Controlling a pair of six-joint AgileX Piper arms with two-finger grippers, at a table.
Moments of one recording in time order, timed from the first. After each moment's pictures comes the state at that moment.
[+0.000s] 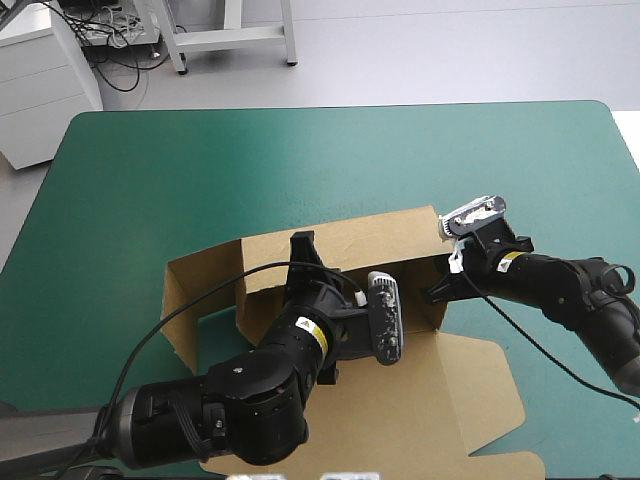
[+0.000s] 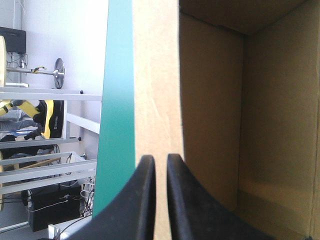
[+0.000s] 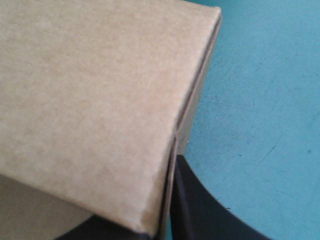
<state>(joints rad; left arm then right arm) -1.46 1.42 -1.40 0.91 1.23 -0.04 0.33 1.13 -0.91 0.32 0.63 -0.41</state>
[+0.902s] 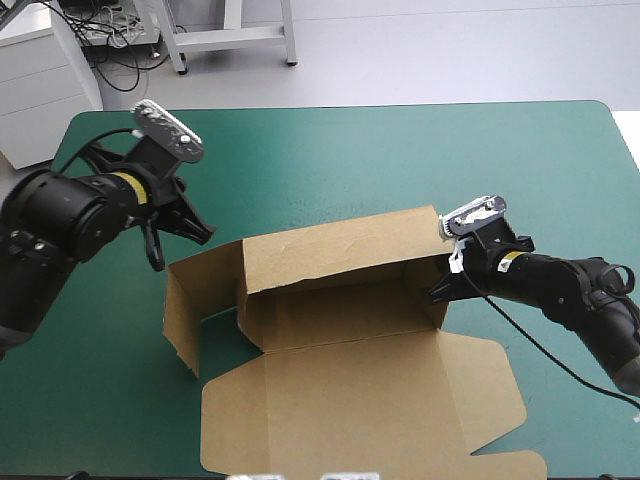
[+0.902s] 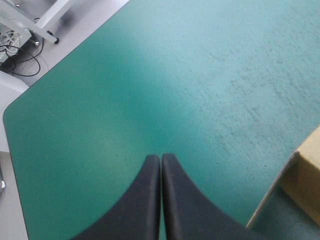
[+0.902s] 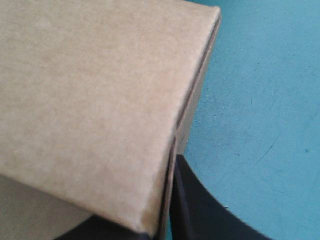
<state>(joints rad) -0.50 1.25 -1.52 0.28 1.10 0.17 0.33 1.13 -0.91 0.31 0.62 -0.41</state>
